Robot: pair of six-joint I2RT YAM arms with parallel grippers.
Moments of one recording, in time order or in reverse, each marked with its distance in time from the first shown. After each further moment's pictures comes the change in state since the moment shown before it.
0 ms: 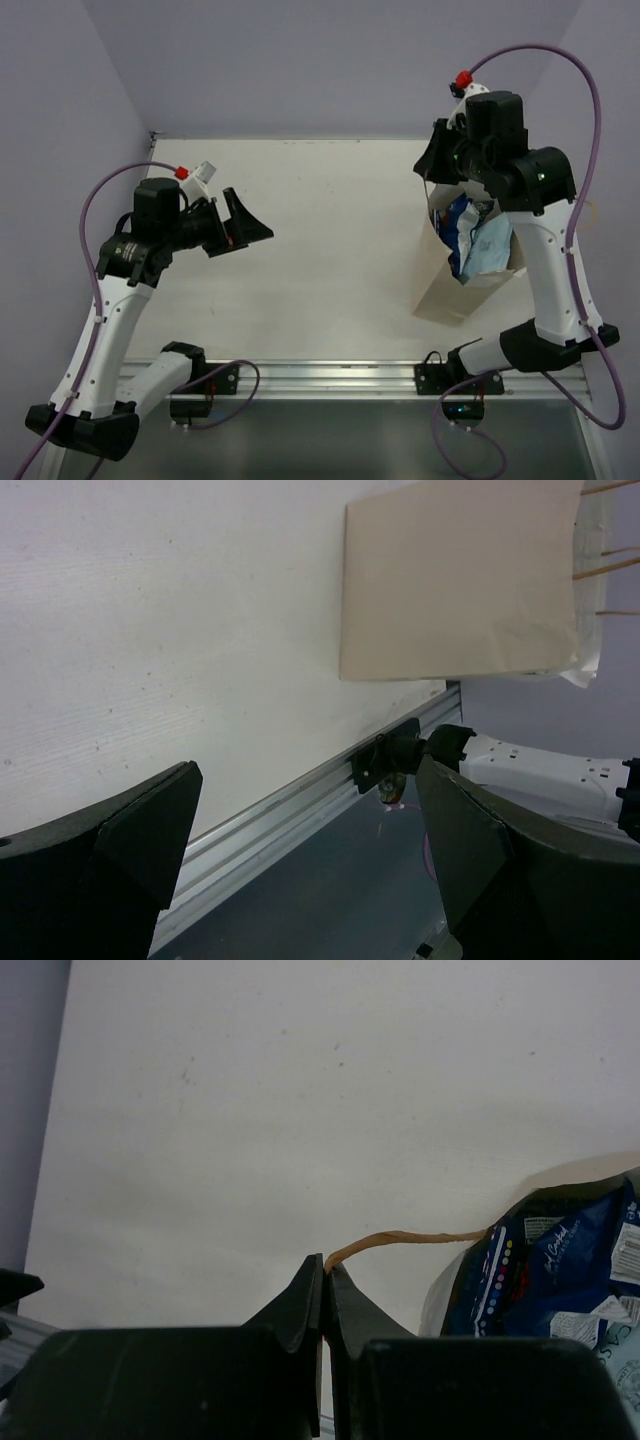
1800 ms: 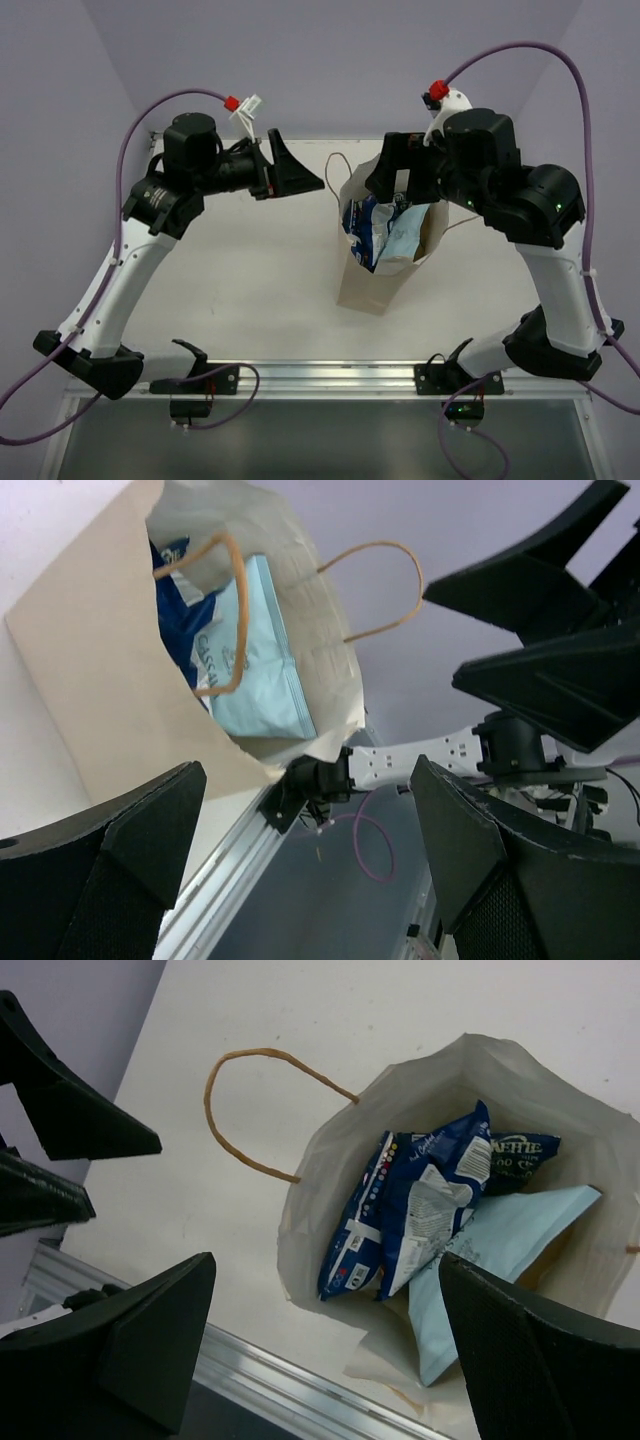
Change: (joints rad) left arm -0.265 0.315 0.431 0.215 0.064 -0.093; right arm 0.388 0.035 0.225 -0.102 0.188 0.074
